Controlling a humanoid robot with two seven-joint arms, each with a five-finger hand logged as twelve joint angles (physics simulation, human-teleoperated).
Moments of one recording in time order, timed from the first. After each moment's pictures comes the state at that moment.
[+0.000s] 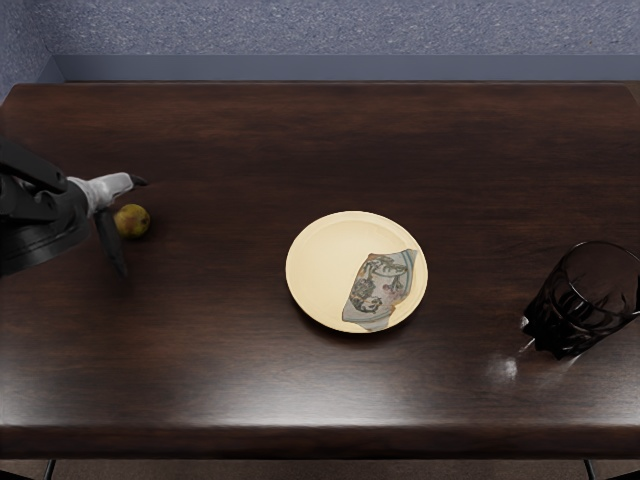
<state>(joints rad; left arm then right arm) -1.84 0.24 1.31 -1.43 -0.20 0.38 -0.06 -0.02 0.00 0.06 0.28 -0.15 -0.18 -0.19</state>
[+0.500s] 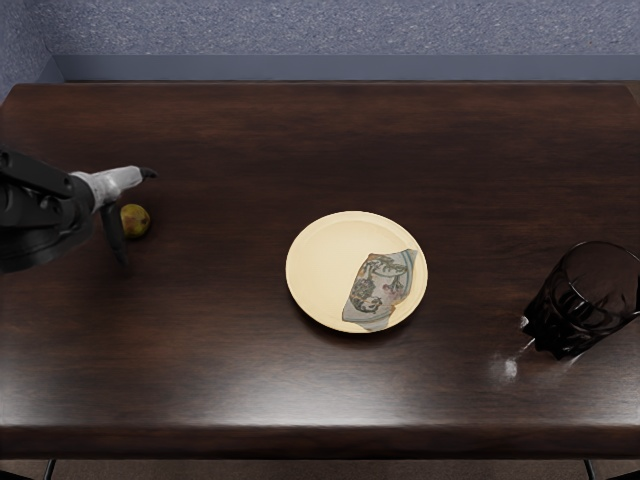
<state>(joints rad) -1.75 0.26 1.26 -1.31 -0.02 0.38 -0.06 -0.02 0.00 0.06 0.28 -0.15 -0.18 -0.19</state>
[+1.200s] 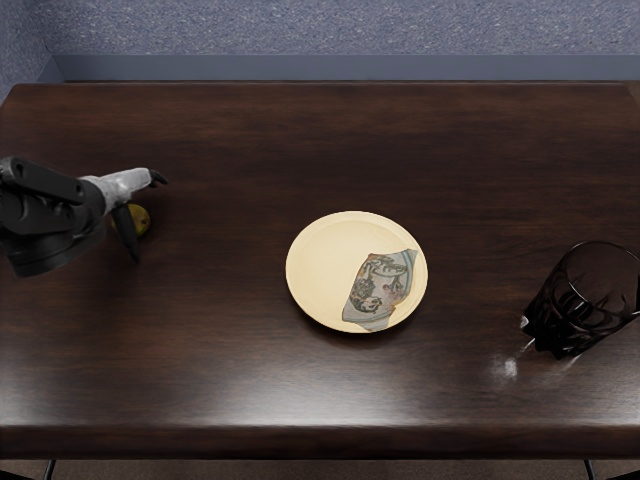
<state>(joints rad) -1.66 0.26 1.19 -1.21 0.00 0.39 -0.06 -0.02 0.00 0.06 0.28 -0.15 -0.18 -0.19</state>
